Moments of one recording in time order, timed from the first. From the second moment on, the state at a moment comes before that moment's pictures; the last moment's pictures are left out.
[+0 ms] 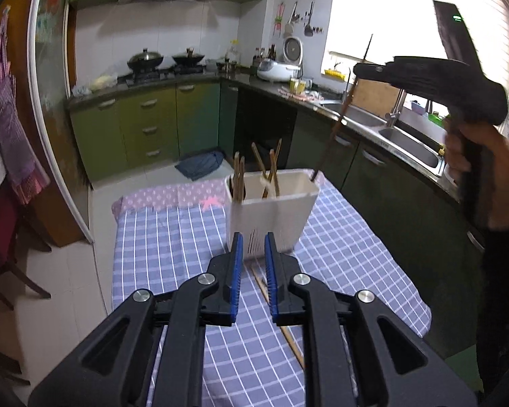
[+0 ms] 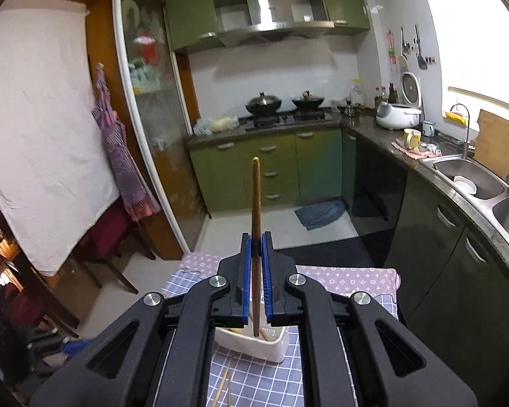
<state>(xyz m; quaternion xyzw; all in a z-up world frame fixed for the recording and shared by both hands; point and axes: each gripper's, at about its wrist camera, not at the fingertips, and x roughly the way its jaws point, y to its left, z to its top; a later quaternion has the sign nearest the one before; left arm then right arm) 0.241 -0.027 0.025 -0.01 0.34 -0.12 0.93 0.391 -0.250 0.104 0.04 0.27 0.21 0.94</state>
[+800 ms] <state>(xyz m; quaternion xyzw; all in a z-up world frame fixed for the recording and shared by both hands) 0.270 -0.064 -0.052 -0.01 0.46 -0.13 0.88 0.345 -0.254 0.037 0.01 0.32 0.25 0.91</state>
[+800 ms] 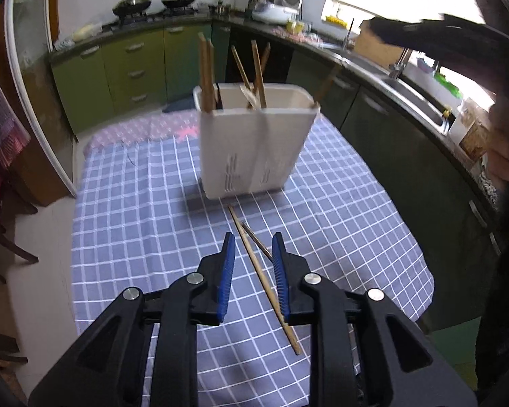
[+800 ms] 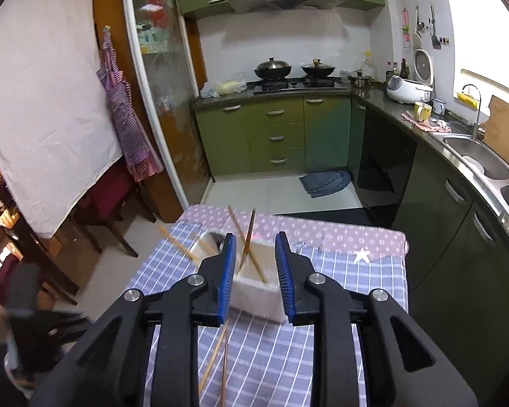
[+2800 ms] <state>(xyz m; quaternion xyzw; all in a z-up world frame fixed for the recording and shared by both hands) 0.280 -0.067 -0.078 0.00 0.48 -0.08 0.87 0.288 -0.285 -0.129 0.00 0.47 0.26 0.85</state>
